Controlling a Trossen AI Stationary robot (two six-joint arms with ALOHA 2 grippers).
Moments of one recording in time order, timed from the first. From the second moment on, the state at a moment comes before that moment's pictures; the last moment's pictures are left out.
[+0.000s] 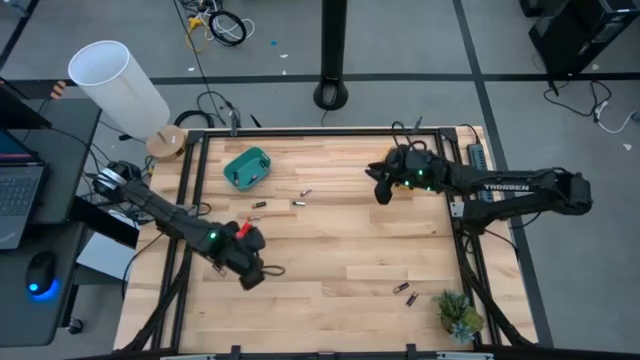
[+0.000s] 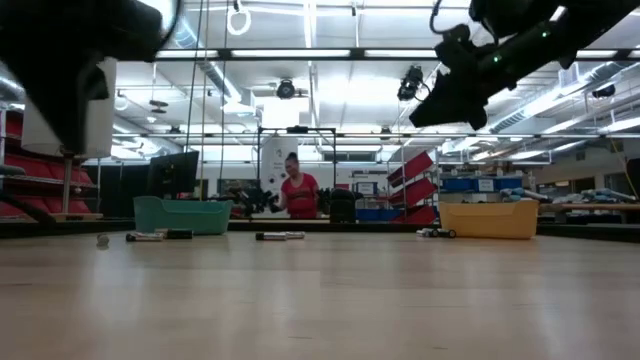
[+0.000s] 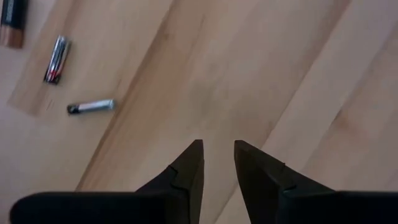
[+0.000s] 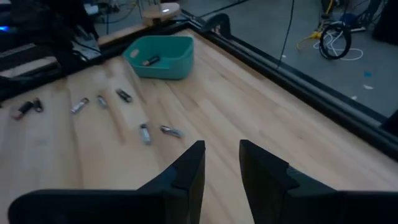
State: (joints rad) left arm -0.54 1.40 0.98 -0.95 -0.20 -1.05; right arm -0.26 1.05 0.58 0.03 0.18 0.26
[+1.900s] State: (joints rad) left arm -0.19 1.73 0.82 -1.17 0.32 -0.41; right arm -0.06 1.47 0.97 0.10 0.00 0.16
